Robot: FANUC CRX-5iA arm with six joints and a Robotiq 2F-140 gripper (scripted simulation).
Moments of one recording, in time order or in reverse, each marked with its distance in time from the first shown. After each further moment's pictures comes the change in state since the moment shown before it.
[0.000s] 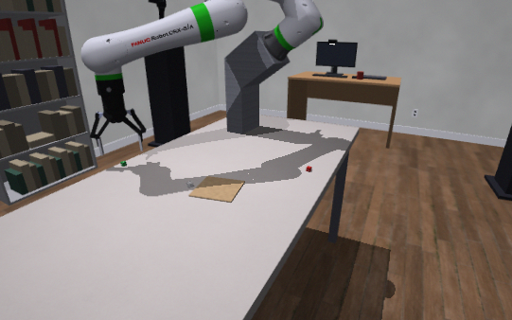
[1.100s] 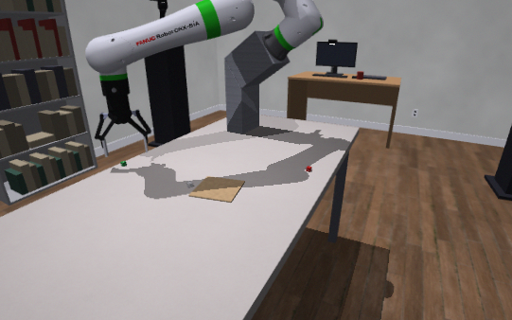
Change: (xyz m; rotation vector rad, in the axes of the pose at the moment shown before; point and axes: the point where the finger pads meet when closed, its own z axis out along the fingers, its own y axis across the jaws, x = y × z) arm -0.022 0.020 0.000 -0.001 0.000 0.000
